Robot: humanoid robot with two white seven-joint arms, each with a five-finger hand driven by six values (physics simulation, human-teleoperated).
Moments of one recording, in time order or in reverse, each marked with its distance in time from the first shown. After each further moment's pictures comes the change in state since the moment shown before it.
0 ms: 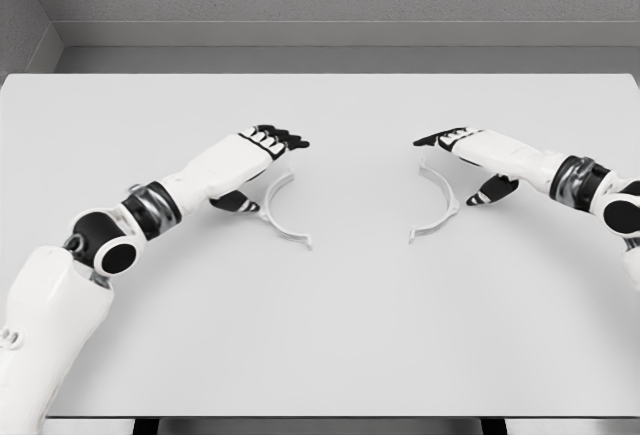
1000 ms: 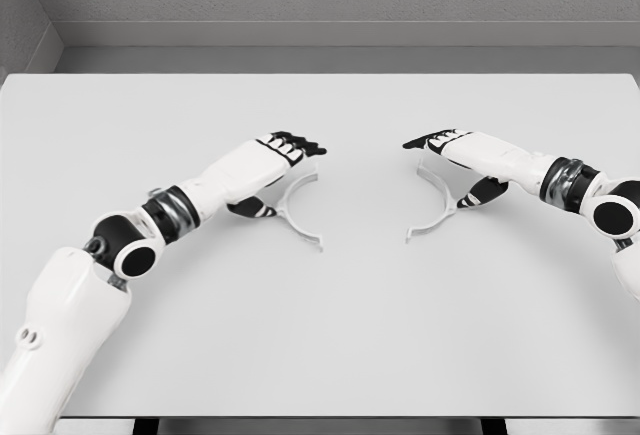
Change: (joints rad) left arm -0.005 -0.026 -0.045 0.001 -0.005 0.027 0.000; right arm 0.000 0.016 0.011 -0.013 0.001 -0.004 0.000
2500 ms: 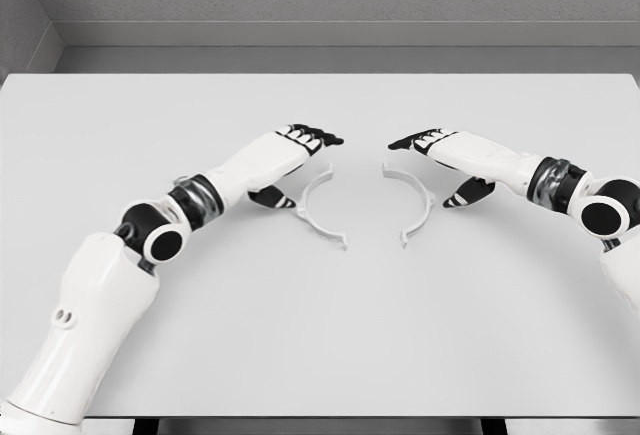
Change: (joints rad) left arm -0.066 -0.097 -0.004 0.119 -0.027 0.001 0.002; right arm 0.002 0.020 0.012 -0.031 -0.002 -0.001 0.002
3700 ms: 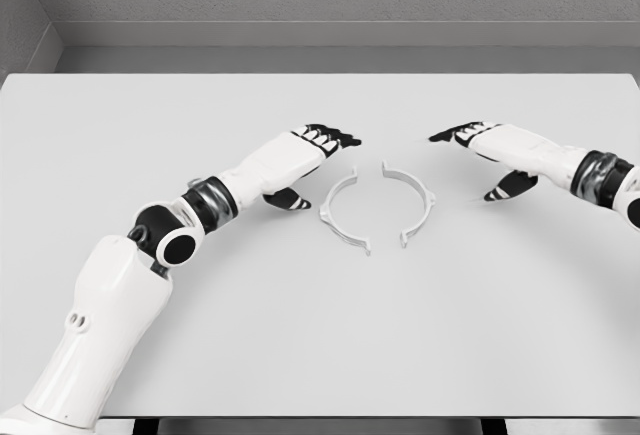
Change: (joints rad) left arm 0.018 -0.035 -0.001 -0.033 -0.020 -0.012 0.000; right arm 0.000 -0.112 -0.019 0.004 -0.015 0.005 -0.007
